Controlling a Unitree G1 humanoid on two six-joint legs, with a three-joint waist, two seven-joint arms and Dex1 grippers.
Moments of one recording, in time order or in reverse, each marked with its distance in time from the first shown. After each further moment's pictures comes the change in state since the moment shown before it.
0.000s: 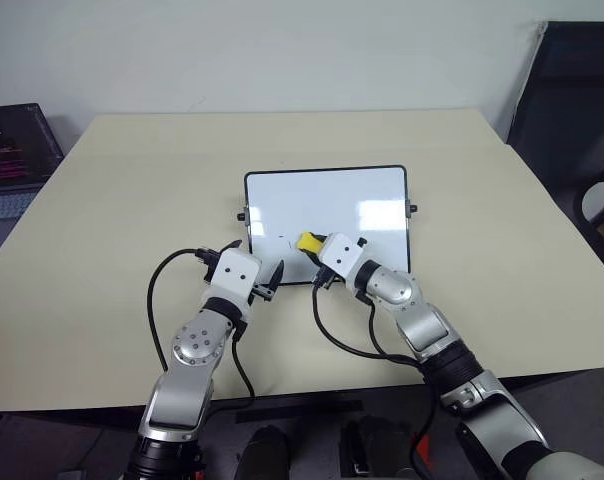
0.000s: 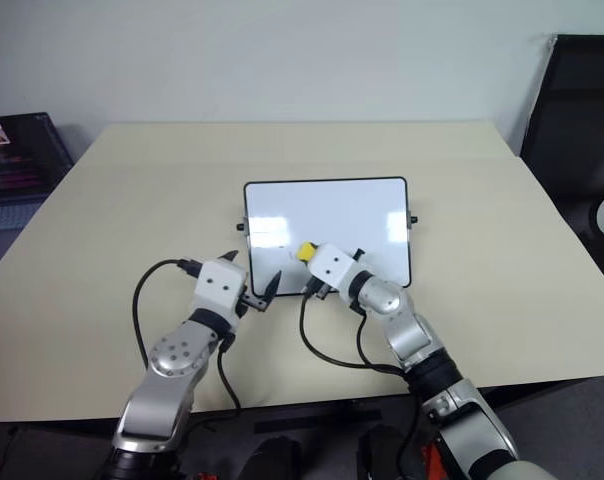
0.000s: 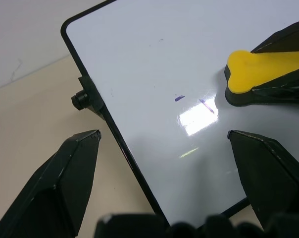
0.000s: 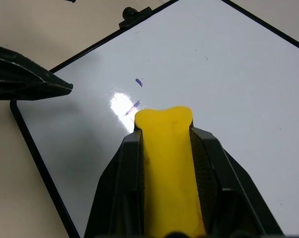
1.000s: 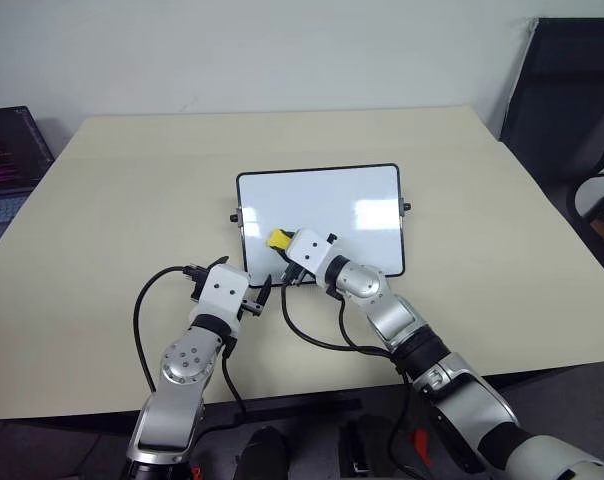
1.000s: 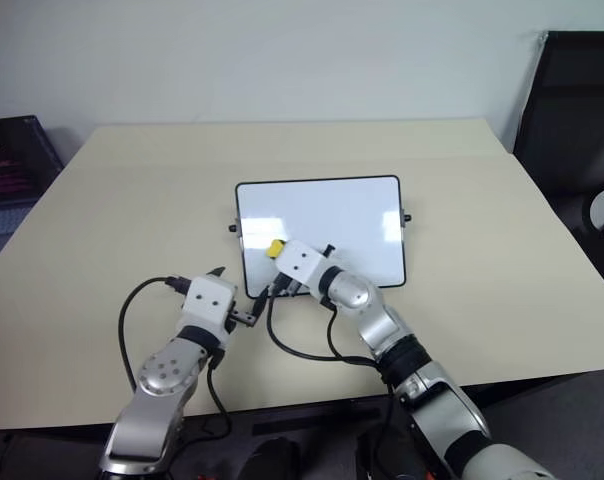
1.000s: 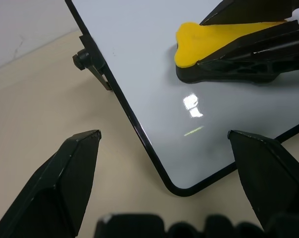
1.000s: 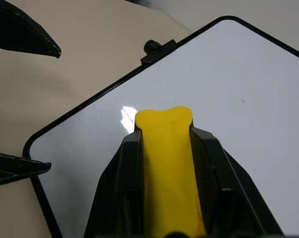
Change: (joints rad) left arm 0.102 0.009 0.027 -0.047 0.011 0.027 0.019; right arm -0.130 0.149 0.052 0.224 -0.023 -0.083 -0.053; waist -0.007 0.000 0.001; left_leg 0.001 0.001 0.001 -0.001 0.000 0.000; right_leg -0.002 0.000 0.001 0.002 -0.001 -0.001
